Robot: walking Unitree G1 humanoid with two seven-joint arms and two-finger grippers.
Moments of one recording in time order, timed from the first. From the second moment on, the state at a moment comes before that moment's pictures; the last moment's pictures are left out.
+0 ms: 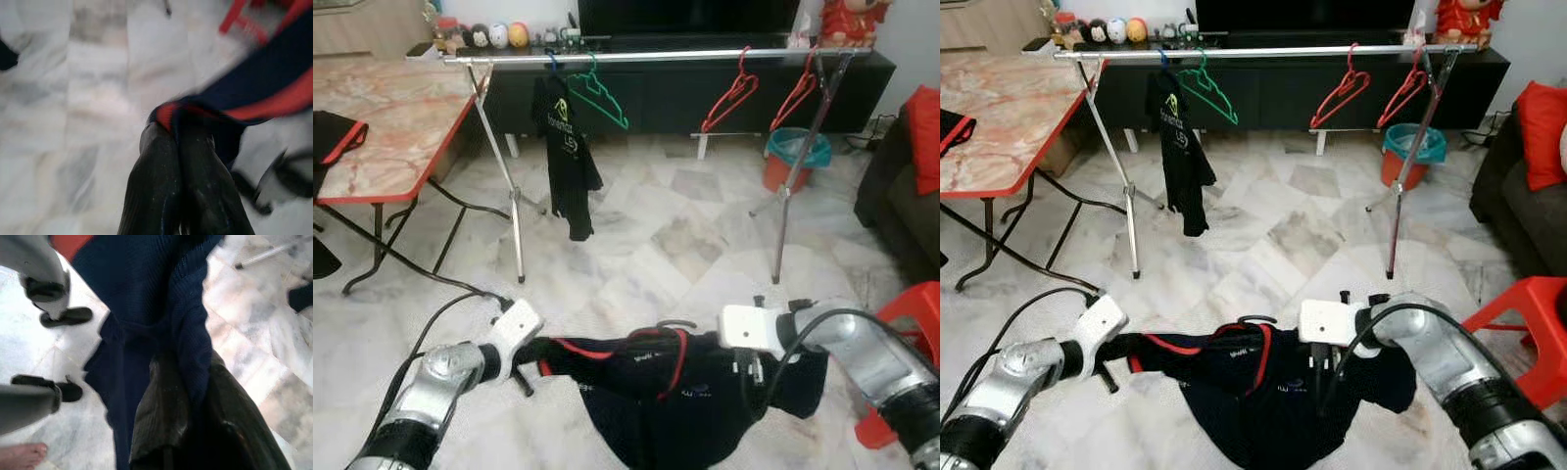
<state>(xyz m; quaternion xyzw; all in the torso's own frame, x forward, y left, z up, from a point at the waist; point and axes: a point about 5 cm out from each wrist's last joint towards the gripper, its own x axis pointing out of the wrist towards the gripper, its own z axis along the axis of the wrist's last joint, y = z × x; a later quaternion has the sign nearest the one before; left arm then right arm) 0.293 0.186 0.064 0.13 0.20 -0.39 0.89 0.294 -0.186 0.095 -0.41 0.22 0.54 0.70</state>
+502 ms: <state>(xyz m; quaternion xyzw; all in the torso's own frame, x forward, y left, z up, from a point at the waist) 0.297 0.174 0.088 0.07 0.17 -0.42 0.89 0.303 -0.181 0.058 -0.42 0.26 0.39 0.78</state>
